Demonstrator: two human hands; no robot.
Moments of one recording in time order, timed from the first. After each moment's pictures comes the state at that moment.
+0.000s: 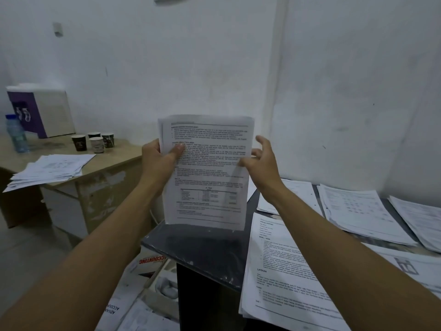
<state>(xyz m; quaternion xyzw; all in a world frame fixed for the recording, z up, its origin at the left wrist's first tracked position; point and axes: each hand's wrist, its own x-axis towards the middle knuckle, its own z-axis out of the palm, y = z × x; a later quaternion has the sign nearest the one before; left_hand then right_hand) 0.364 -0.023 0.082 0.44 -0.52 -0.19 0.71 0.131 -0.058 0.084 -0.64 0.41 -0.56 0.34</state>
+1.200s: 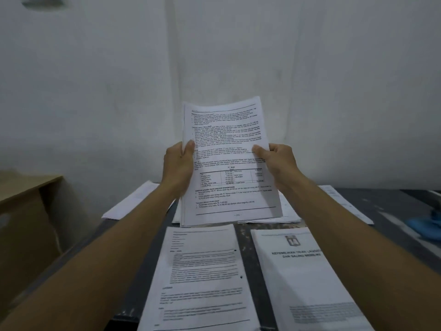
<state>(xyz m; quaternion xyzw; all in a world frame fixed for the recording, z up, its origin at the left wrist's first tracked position) 0.100 -0.077 0.111 0.44 -0.63 -0.24 0.60 -0.126 -0.024 0.125 -0.50 0.50 -0.63 0.30</state>
